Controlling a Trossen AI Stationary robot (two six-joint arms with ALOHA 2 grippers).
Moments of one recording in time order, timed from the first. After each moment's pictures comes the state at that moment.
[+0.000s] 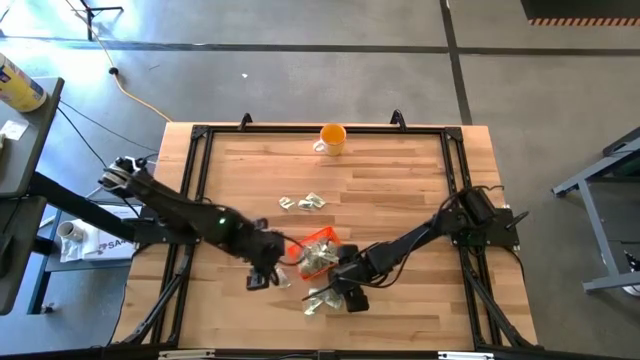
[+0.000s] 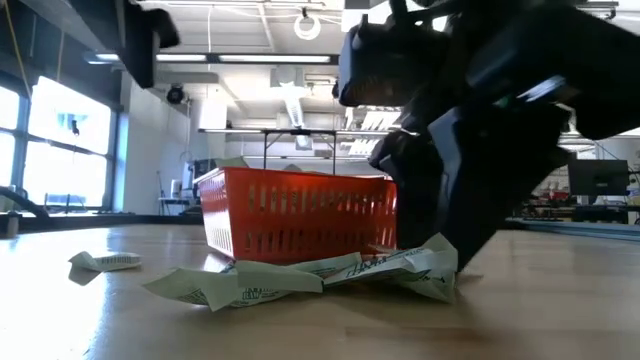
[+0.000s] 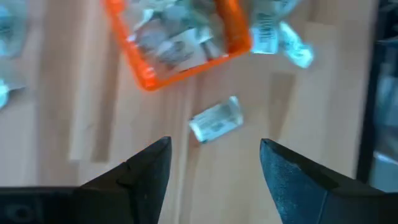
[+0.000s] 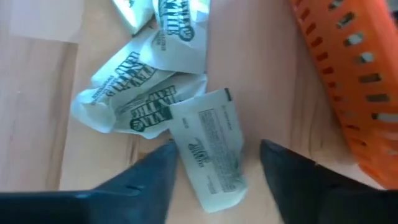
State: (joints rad) left arm -0.43 1.47 1.20 -0.91 -0.08 -0.55; right arm 0.42 2.03 1.30 -0.45 0.01 0.31
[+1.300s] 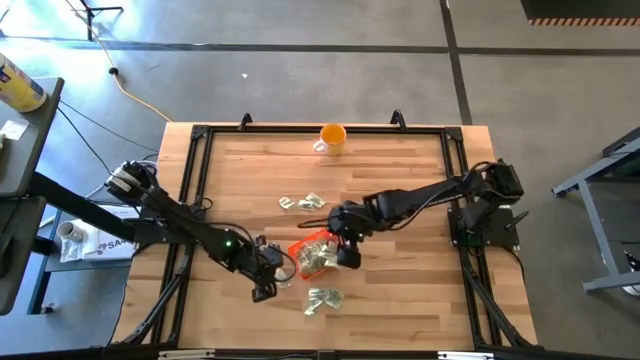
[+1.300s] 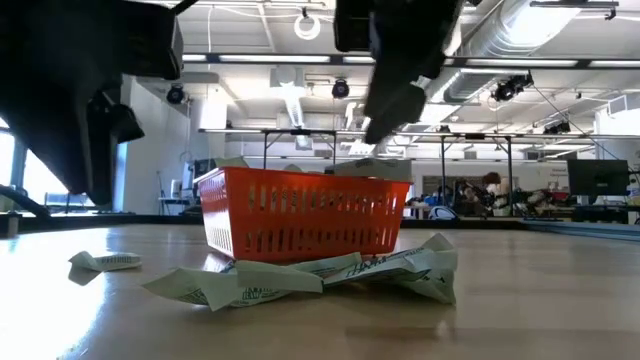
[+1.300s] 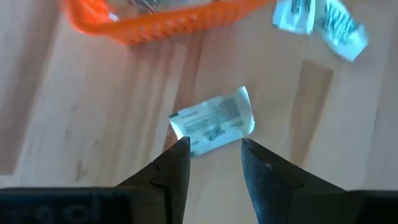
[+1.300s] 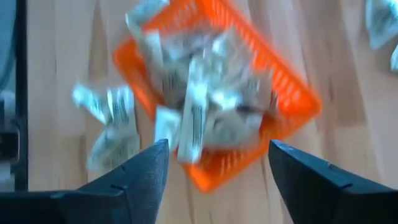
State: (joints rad) left arm -0.54 1.53 0.86 -0.43 -0.14 -0.77; right arm 0.15 1.75 1.30 -0.55 -0.11 0.37
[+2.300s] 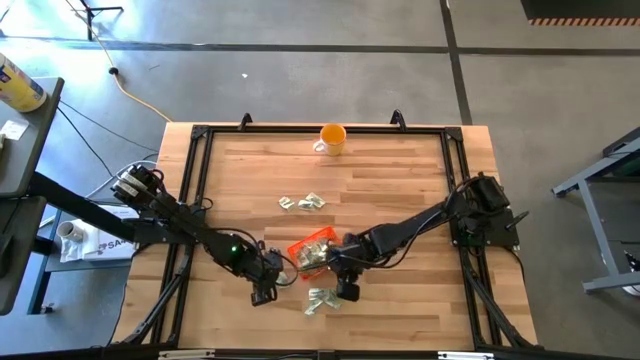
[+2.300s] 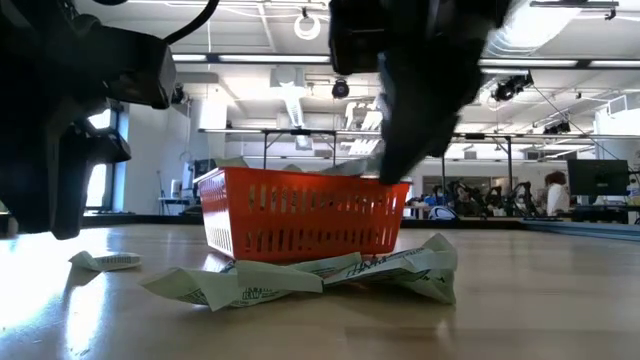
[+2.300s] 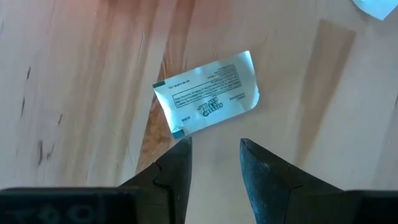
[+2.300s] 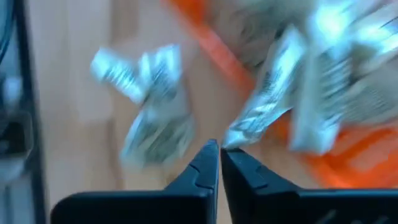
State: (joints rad) left arm -0.54 1.61 0.86 -0.42 -0.06 -0.80; right arm 0.33 1.90 1.29 -0.46 -0.09 0.57
